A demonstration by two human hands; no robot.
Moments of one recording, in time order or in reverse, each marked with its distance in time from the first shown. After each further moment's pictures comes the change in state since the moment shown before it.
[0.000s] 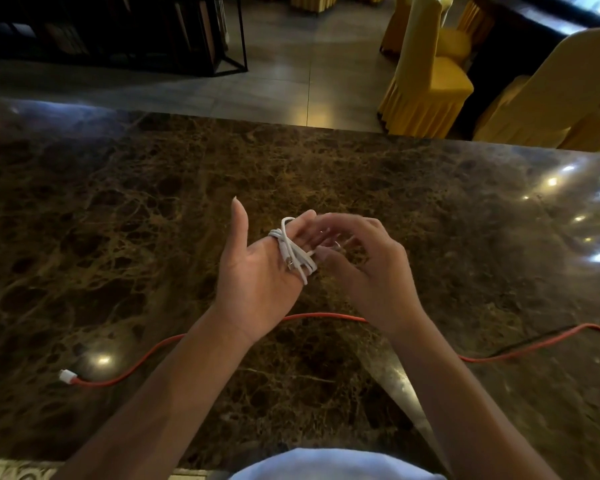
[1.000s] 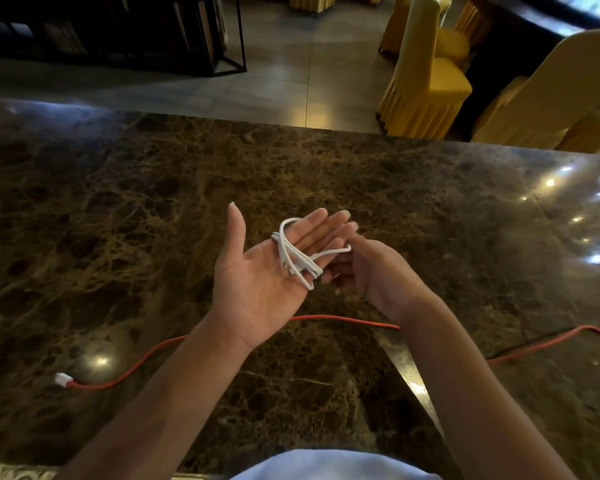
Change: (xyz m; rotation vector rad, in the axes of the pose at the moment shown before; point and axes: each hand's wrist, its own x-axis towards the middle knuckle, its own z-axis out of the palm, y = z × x) left_hand 0.002 -0.001 -0.001 -0.199 -0.240 0.002; right_hand 0.018 0.022 -0.012 0.811 -0.376 0.685
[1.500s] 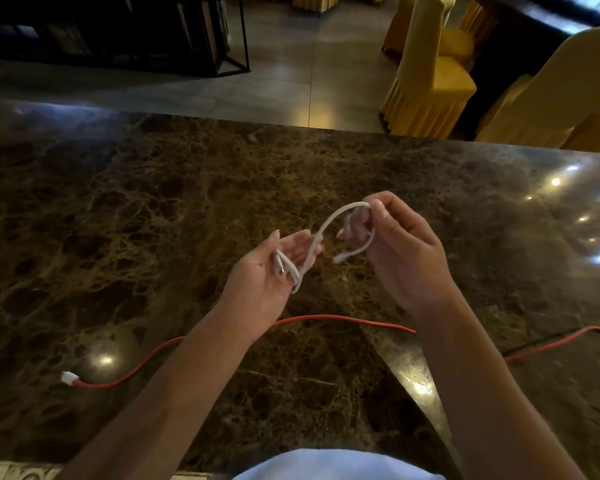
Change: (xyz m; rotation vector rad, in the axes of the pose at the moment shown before) left_hand 0.012 -0.005 -0.036 0.206 0.375 -0.028; right_hand -0.009 -0.022 0.005 0.101 -0.015 -0.517
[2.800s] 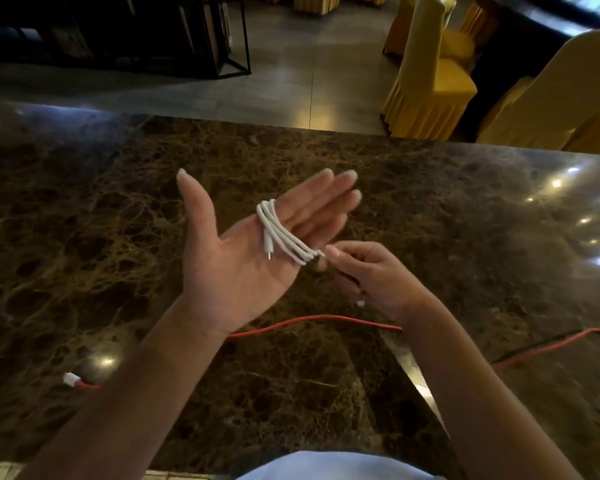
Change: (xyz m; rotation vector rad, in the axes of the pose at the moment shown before) left_hand -0.046 0.051 0.049 0.054 -0.666 0.179; right_hand -0.004 0.038 -0.012 -0.305 -0.143 0.367
